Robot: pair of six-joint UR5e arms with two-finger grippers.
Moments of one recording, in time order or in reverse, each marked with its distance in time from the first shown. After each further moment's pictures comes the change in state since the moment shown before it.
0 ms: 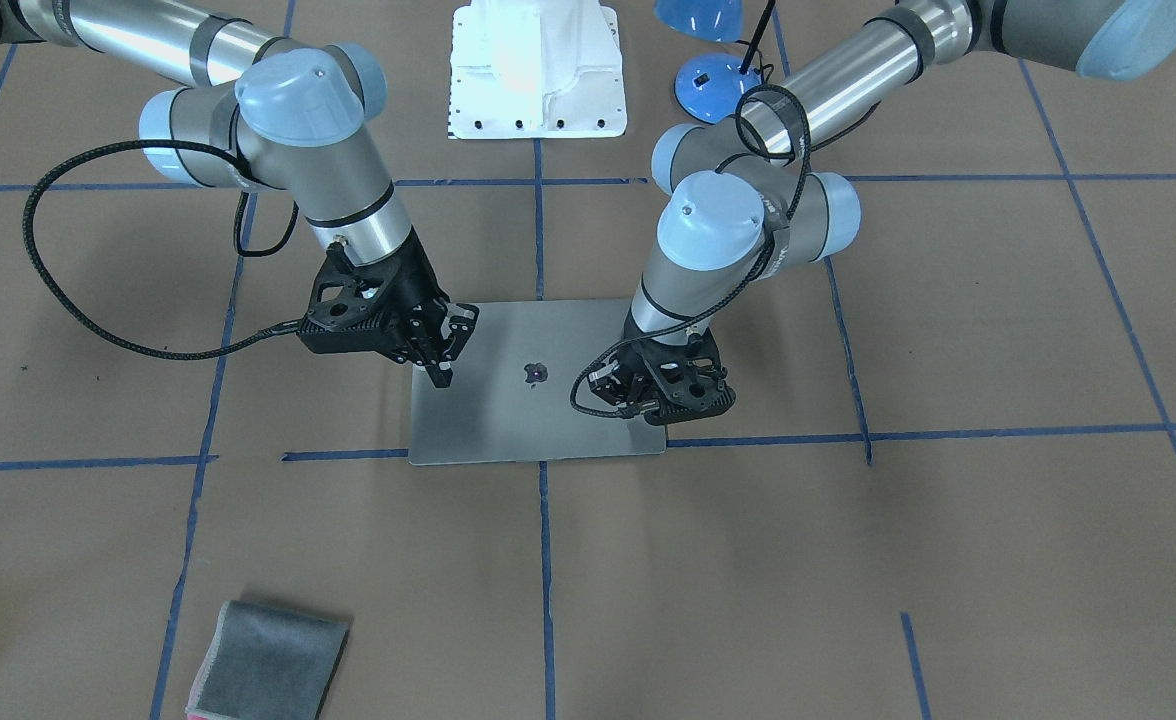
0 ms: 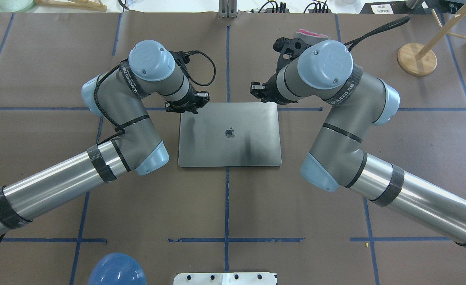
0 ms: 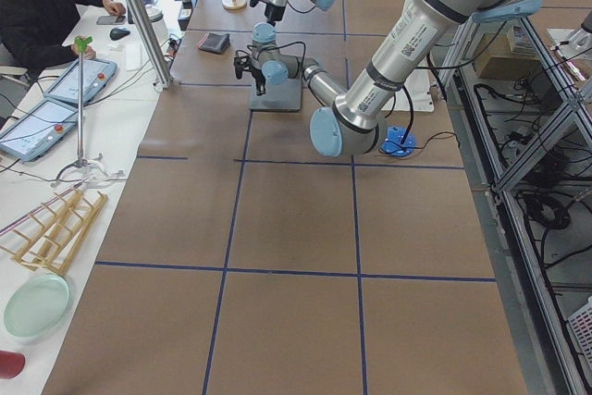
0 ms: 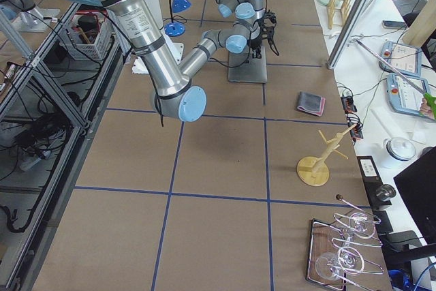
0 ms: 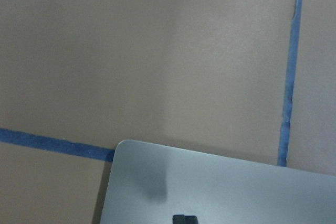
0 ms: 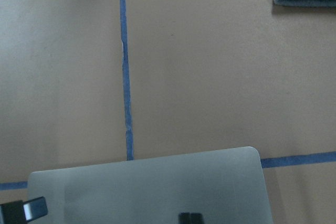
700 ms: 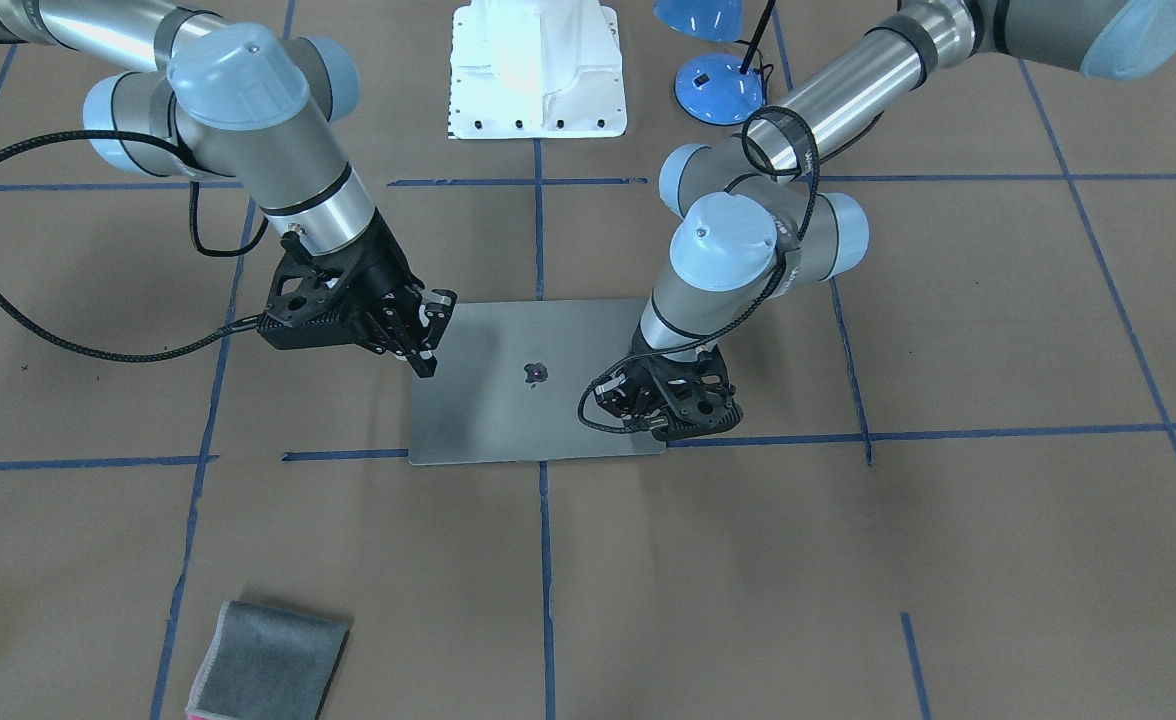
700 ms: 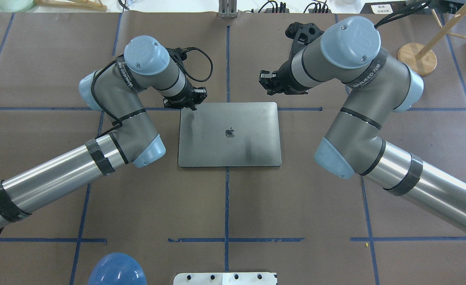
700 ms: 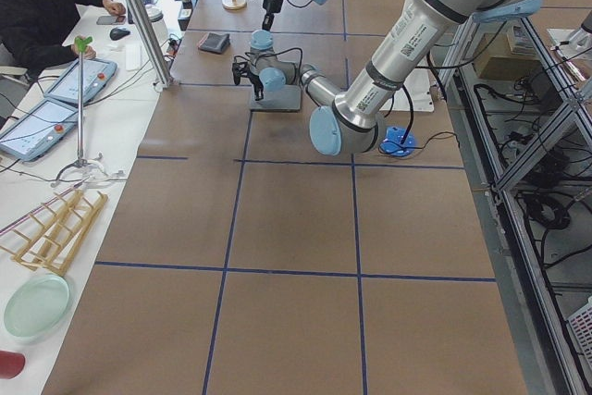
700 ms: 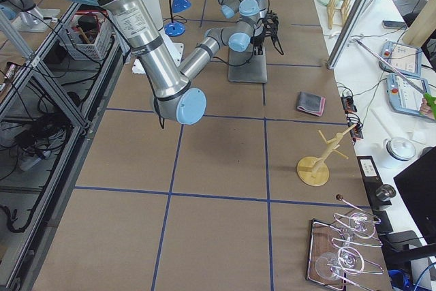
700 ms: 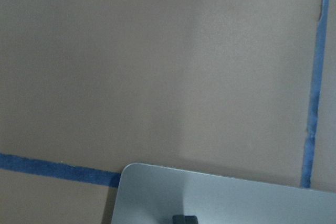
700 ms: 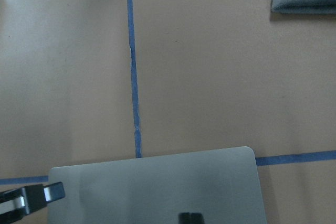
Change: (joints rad) left arm -0.044 0.002 0.008 -0.037 -0.073 0.007; right arm 0.064 -0.031 0.059 -0.007 0.101 -0.006
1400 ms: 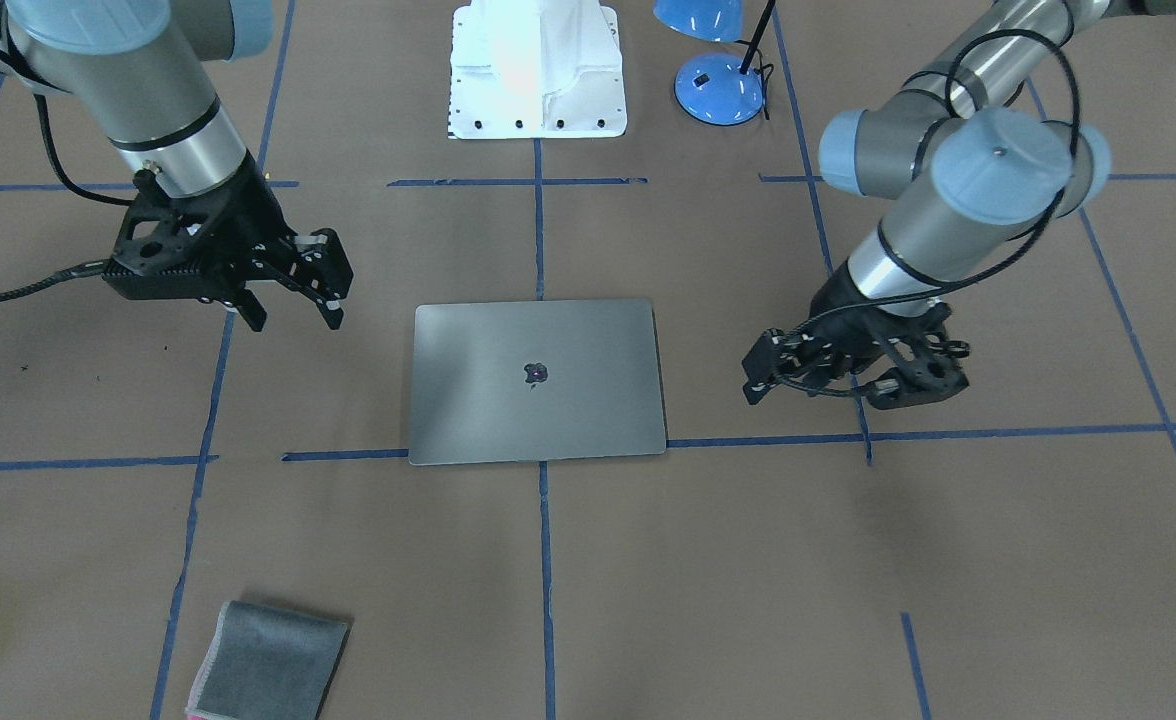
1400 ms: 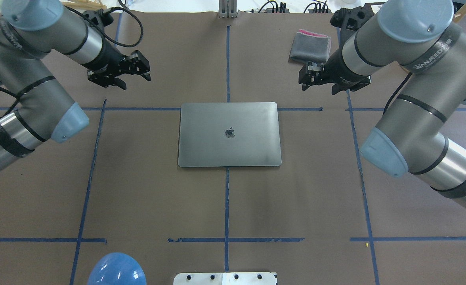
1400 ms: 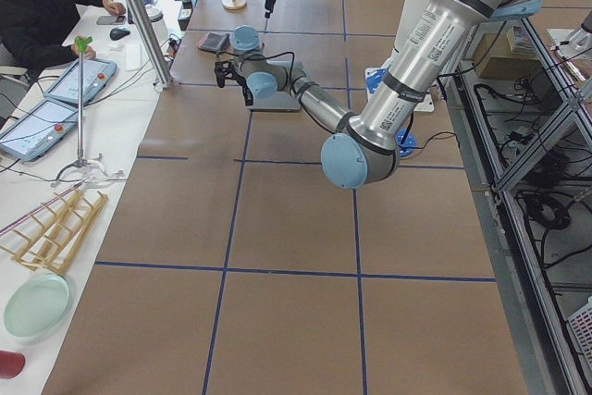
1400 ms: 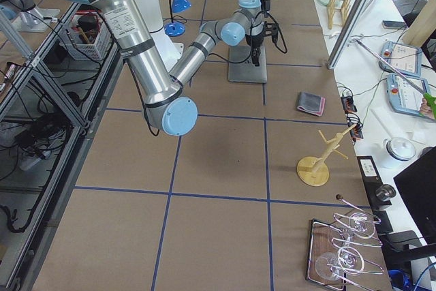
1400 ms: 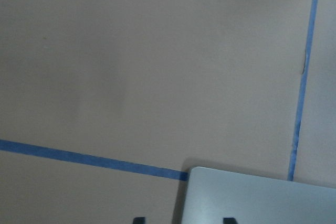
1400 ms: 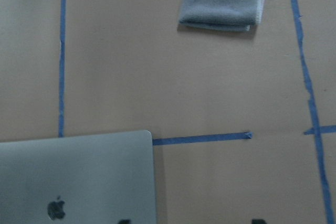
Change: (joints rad) left arm -0.234 0.281 -0.332 0.061 -0.182 0.133; right arm 0.111 -0.122 0.278 -0.425 0.063 -0.288
